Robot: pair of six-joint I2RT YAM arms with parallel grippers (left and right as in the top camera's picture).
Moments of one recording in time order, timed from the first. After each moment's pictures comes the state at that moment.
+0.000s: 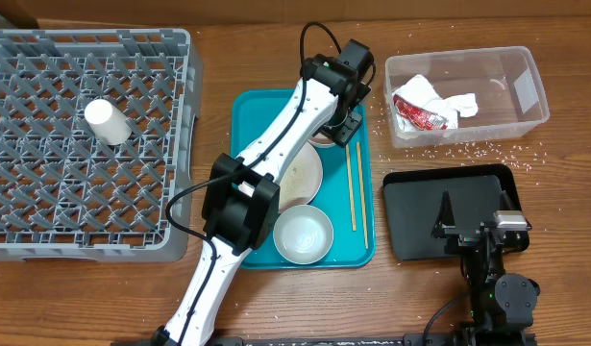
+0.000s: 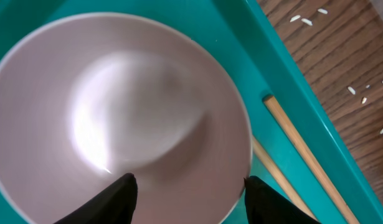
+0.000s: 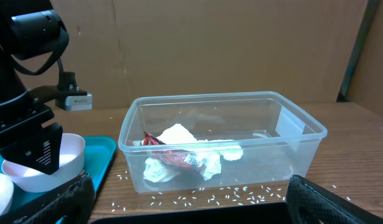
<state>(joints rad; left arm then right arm) -0.58 2.49 2.34 -1.24 -0.02 0.04 0.01 0.01 0.02 -0.03 0.04 0.02</state>
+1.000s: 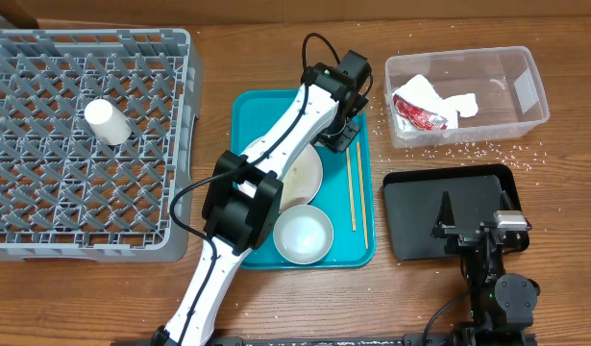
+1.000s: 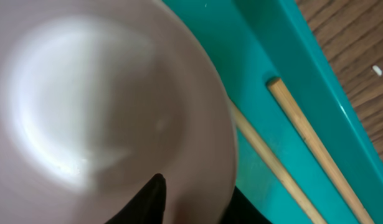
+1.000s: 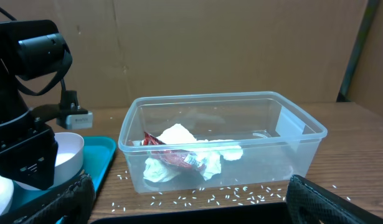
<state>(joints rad) -0.58 2.49 2.25 -1.20 0.02 0.04 0.01 0.01 0.02 -0.03 0.04 0.02</state>
